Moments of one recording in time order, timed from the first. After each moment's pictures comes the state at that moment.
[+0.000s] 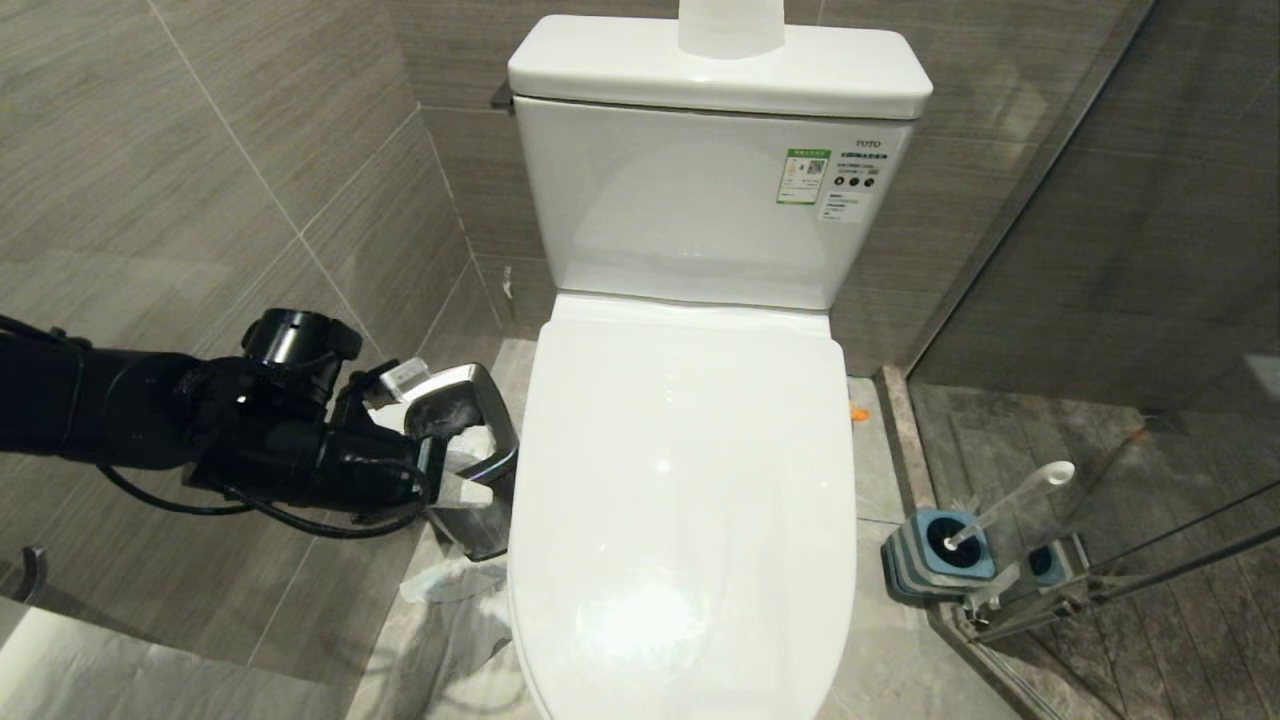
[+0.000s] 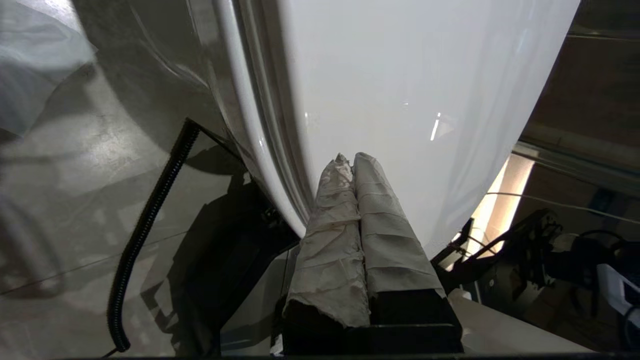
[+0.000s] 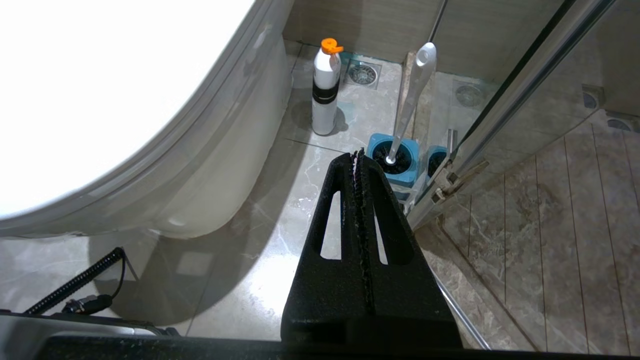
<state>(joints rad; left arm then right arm) -0.17 1.81 -1.13 0.25 -0.59 -0.17 0.01 0.00 0.00 0.00 0.03 -0.03</state>
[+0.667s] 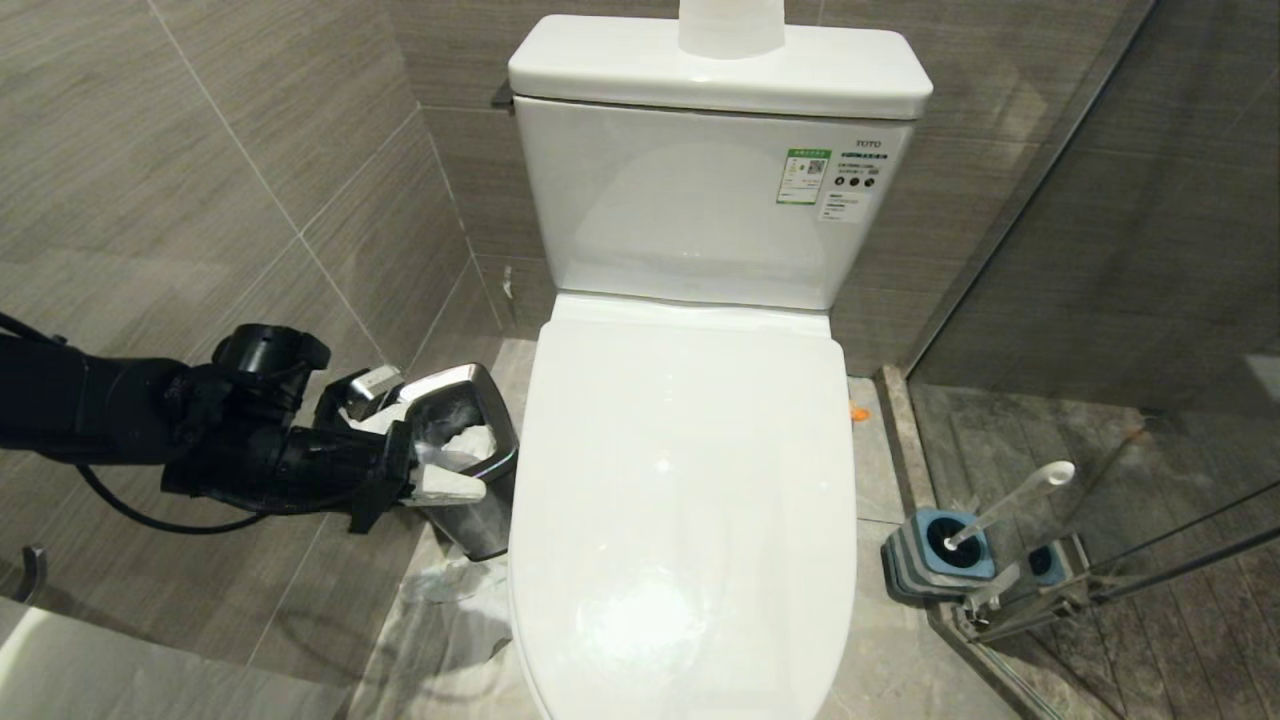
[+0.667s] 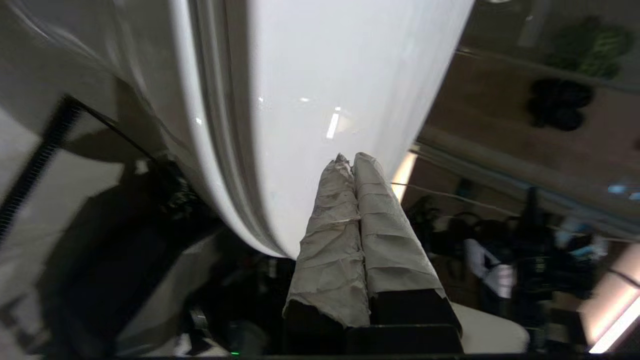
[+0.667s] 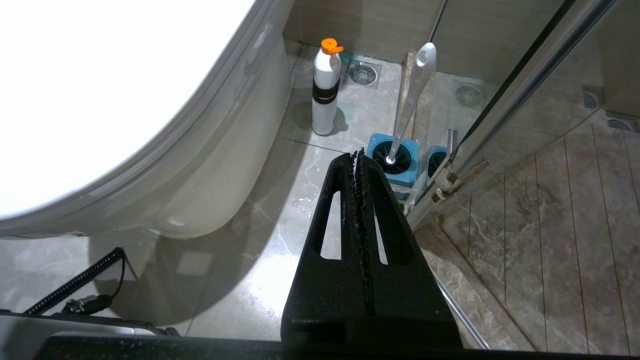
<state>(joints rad) -0.06 1.86 -1.15 0.27 -0.89 -0.28 0.01 0.00 0.00 0.00 0.03 -0.03</state>
